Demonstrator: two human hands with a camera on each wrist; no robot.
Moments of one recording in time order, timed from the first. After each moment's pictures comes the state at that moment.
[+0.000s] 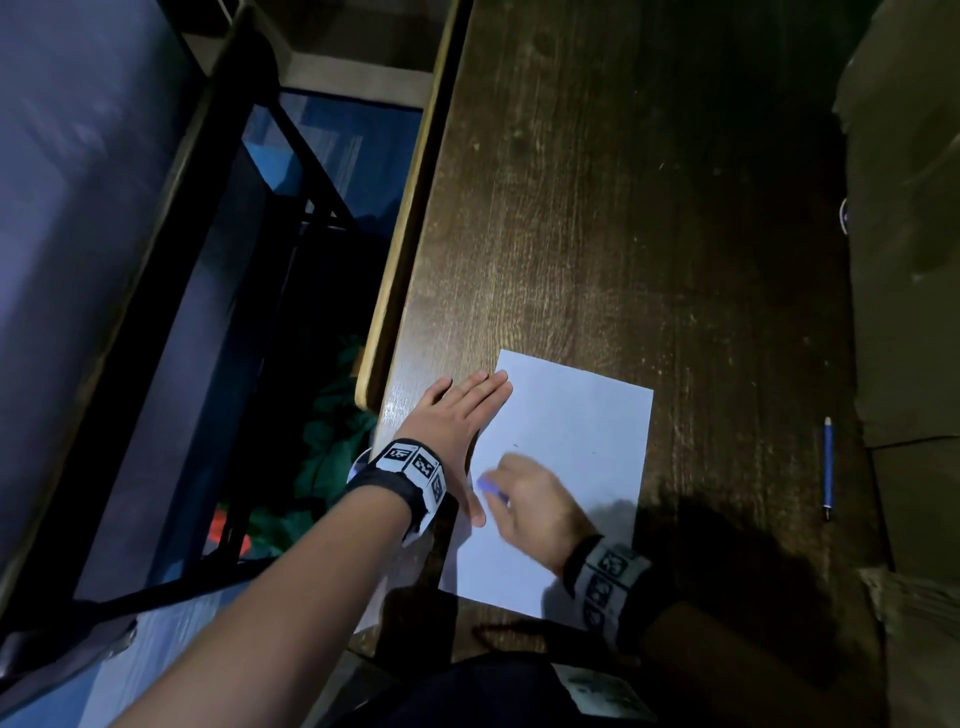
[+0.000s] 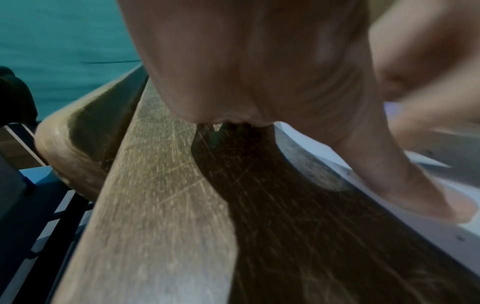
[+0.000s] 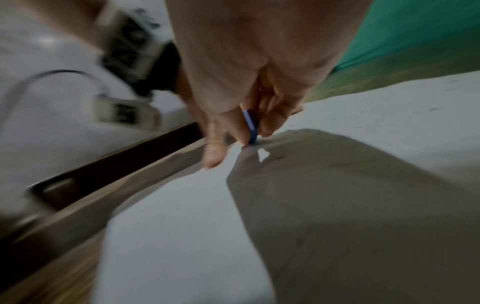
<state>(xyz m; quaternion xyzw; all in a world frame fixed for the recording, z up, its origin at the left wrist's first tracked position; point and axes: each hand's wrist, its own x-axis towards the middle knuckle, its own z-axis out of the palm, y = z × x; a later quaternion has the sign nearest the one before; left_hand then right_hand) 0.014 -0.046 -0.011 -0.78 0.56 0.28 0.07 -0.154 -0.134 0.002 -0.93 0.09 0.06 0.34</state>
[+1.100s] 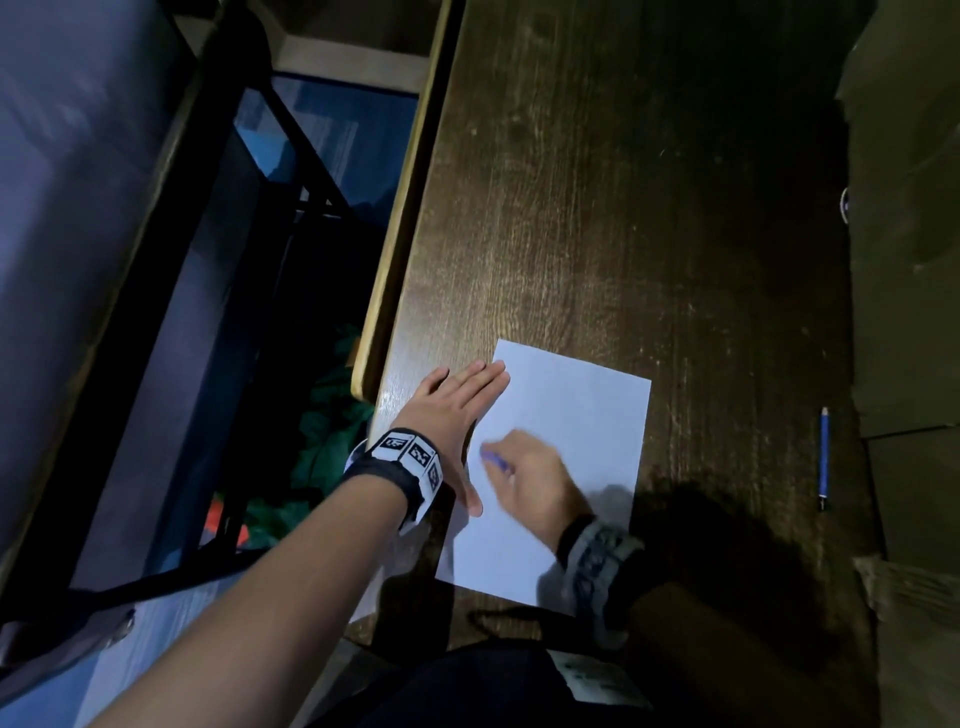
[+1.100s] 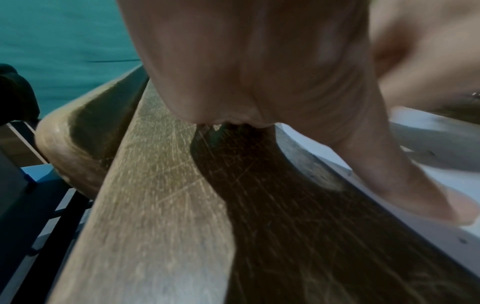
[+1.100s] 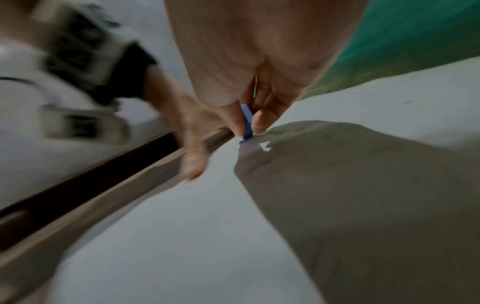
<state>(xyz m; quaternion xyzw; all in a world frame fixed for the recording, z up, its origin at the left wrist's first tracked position) 0.013 -0.047 -0.009 -0.78 0.56 0.28 0.07 -0.146 -0.137 -0.003 -0.91 0.16 0.02 0.38</state>
